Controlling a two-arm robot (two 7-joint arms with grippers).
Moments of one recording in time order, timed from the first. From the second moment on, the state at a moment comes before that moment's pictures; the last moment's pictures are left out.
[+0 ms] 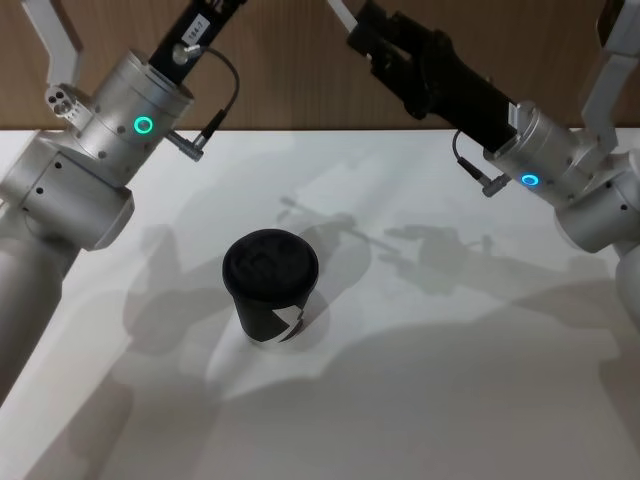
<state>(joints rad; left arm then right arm) -0.68 0.17 0.43 -1.24 -1.26 0.02 -0.87 0.68 0.31 -0.38 -1.08 0.91 -0.17 1.17</state>
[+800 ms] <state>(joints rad) -0.61 0.31 0.46 -1.37 -1.07 -0.05 -0.68 0.68 0.31 -0.38 -1.08 0.91 -0.17 1.17</state>
